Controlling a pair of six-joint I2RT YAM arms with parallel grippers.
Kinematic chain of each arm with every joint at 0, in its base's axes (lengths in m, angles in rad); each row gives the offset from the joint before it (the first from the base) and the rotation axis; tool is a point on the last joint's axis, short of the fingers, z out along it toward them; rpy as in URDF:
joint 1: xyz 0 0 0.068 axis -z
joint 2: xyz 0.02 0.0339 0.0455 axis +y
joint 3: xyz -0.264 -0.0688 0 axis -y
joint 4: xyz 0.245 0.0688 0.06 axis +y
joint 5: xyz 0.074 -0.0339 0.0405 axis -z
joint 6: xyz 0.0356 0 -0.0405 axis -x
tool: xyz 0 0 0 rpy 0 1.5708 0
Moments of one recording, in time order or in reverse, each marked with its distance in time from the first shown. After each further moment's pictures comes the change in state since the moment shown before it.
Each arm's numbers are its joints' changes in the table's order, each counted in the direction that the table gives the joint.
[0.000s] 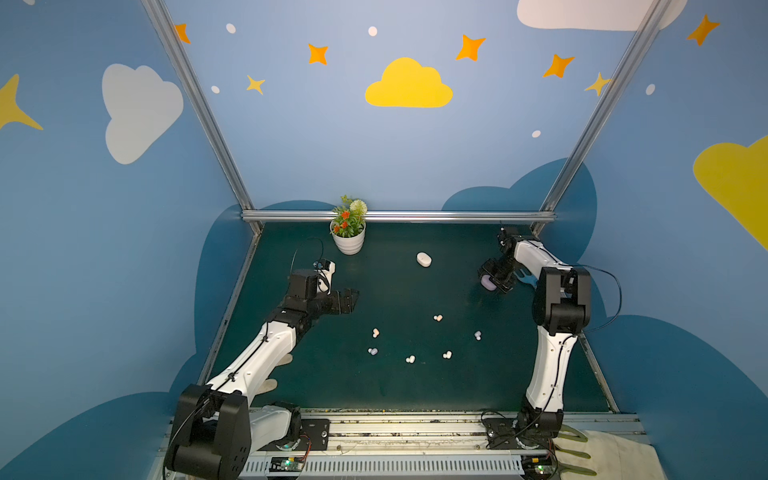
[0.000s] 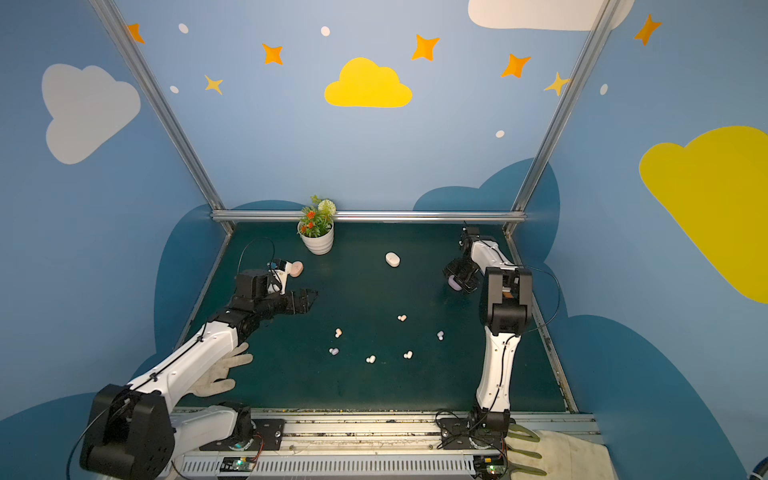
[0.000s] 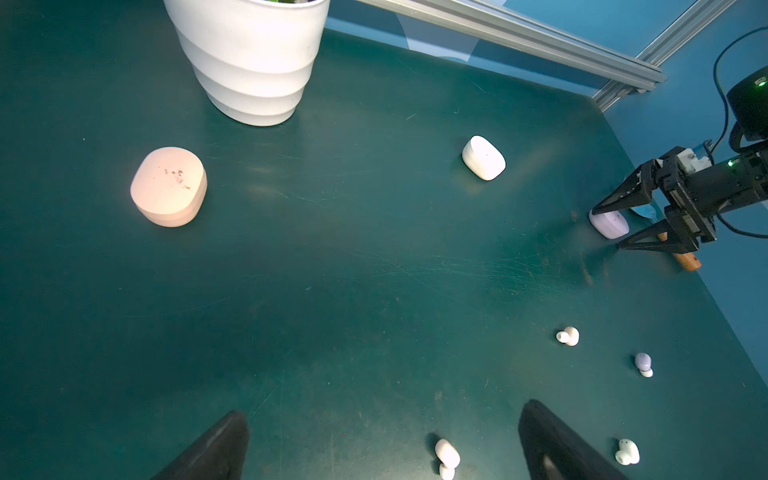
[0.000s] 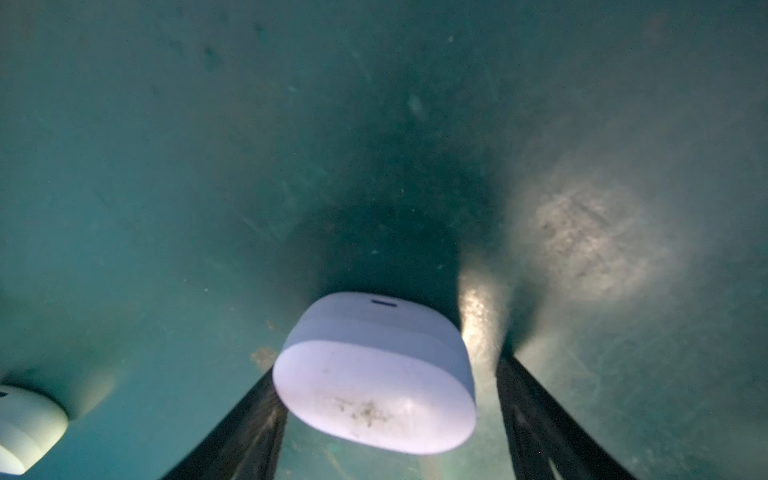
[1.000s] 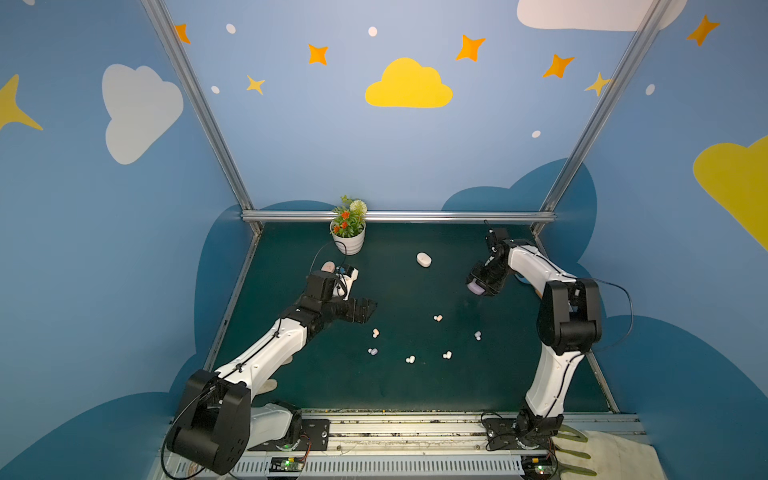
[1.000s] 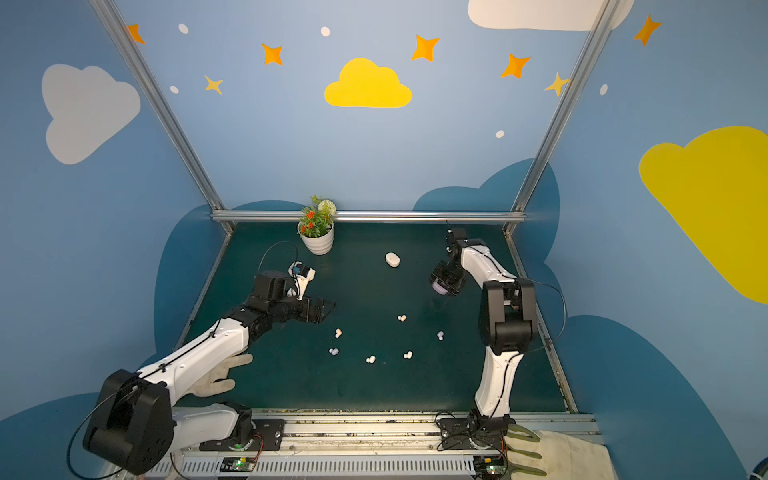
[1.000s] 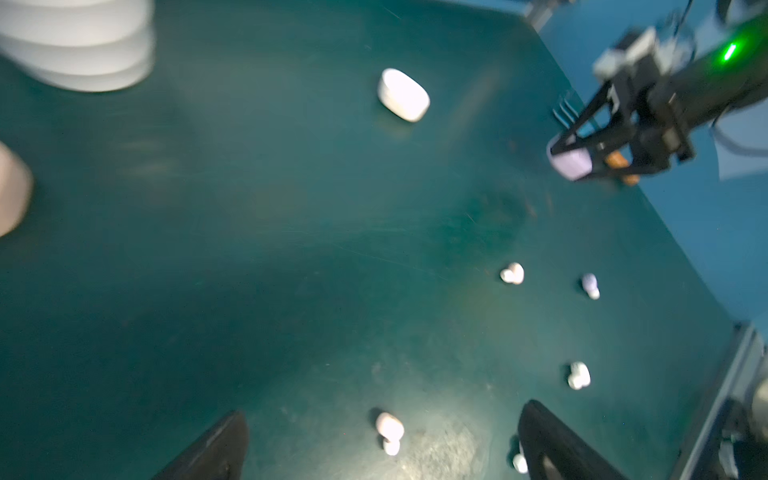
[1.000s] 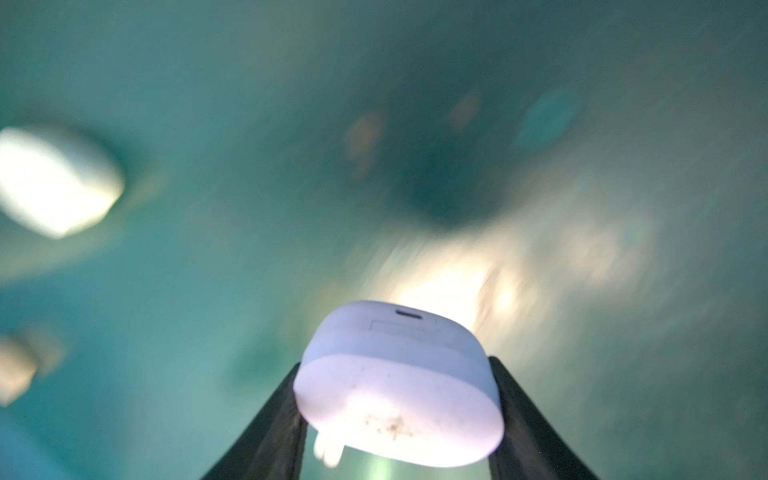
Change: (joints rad) left arm 0.165 0.072 0.040 0.021 0.080 -0.092; right arm -0.162 -0.298 -0.230 -0.026 -0.118 0.138
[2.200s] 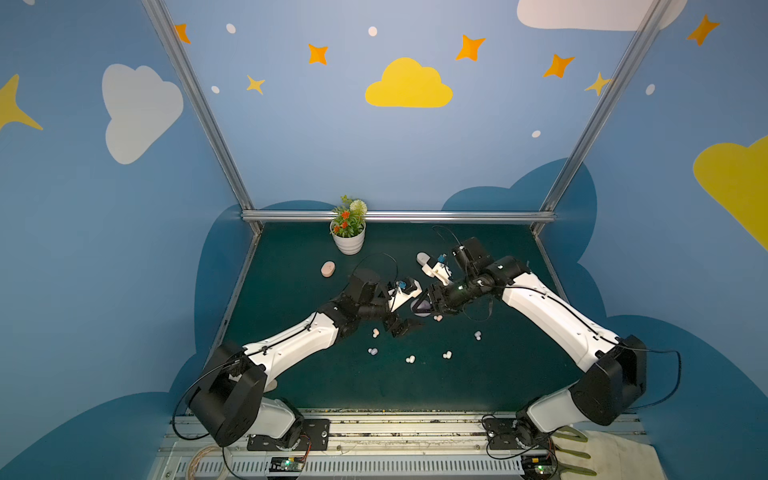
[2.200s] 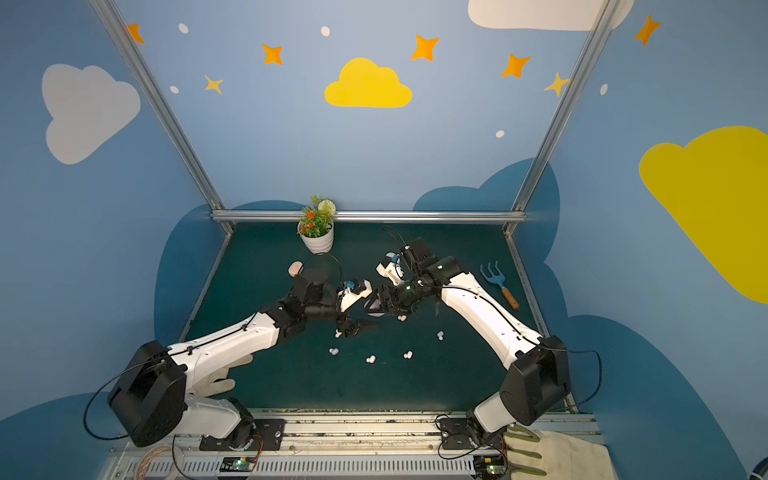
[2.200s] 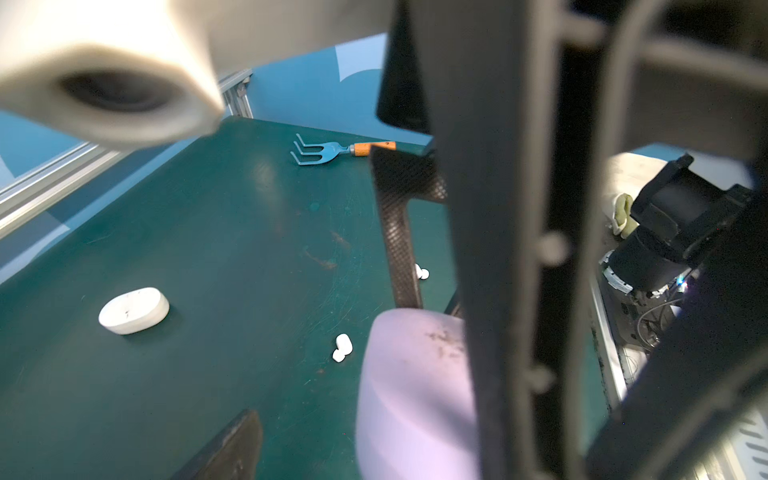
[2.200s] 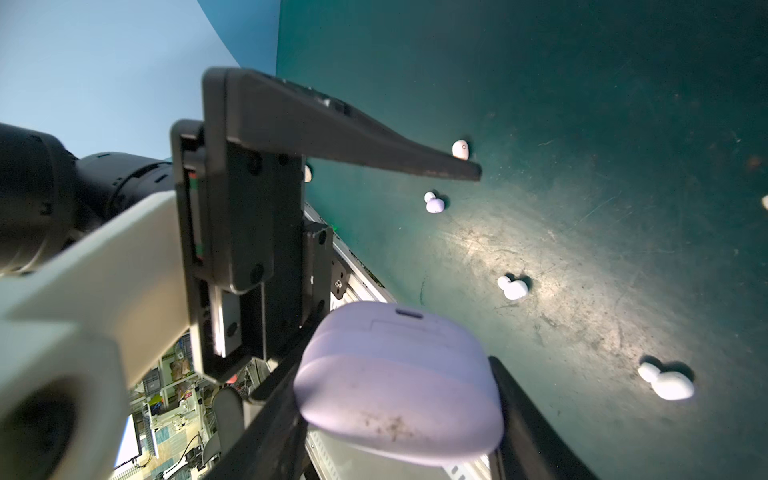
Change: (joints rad) left arm 0.309 0.138 0.115 -0.249 0.206 -0.446; right arm -0.409 -0.402 -0.139 0.028 -0.496 0.267
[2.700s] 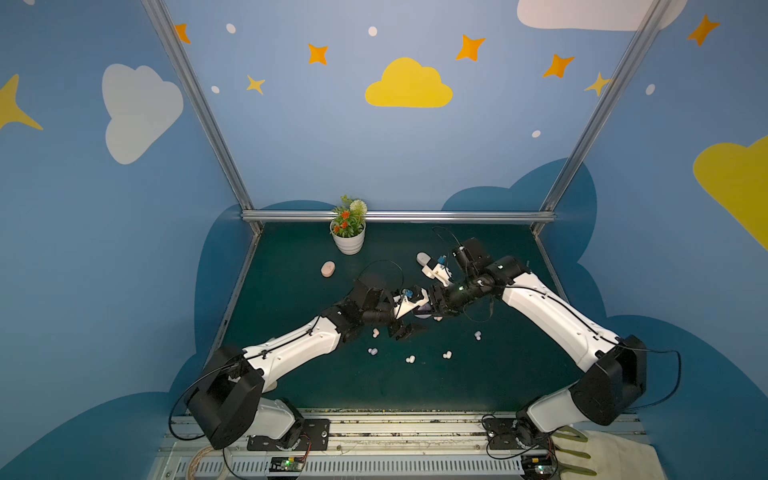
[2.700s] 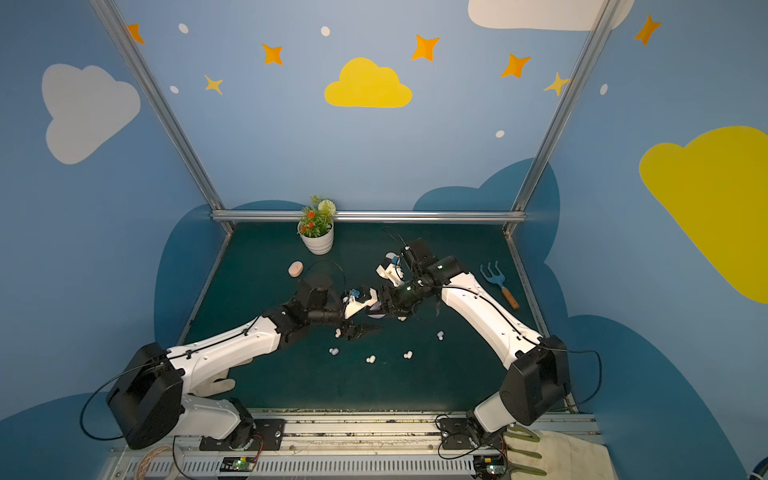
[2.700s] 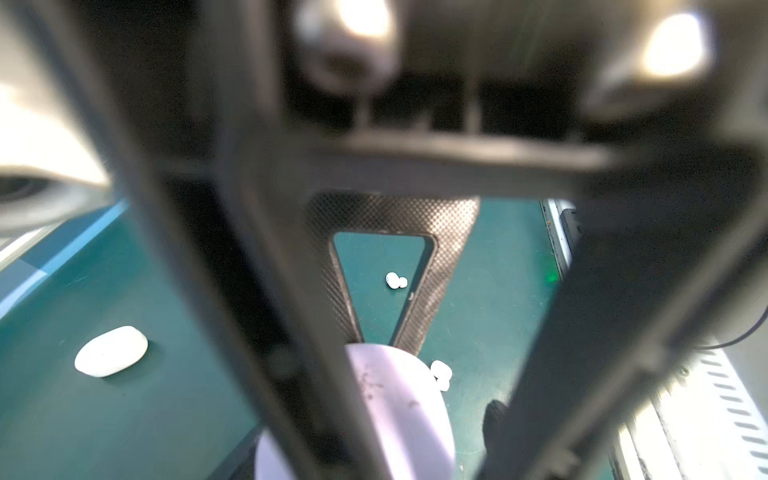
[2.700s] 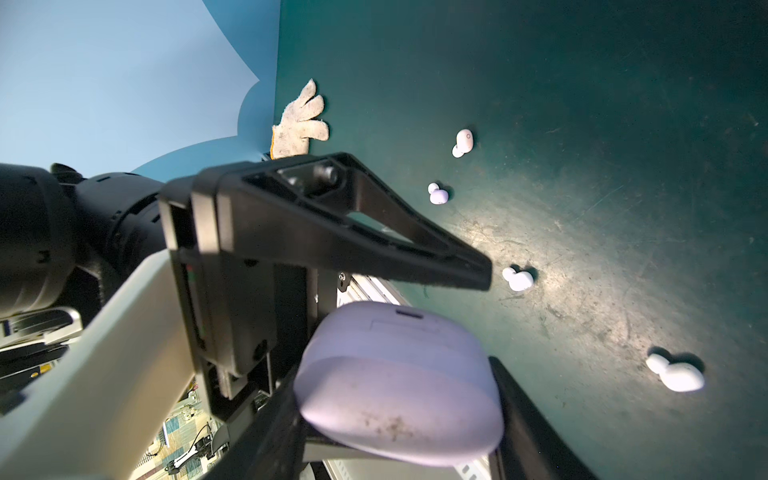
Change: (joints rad) left arm 0.053 -0.019 -0.013 -0.016 -0.005 -0.033; right arm 0.000 0.000 0.000 0.021 -0.012 0.004
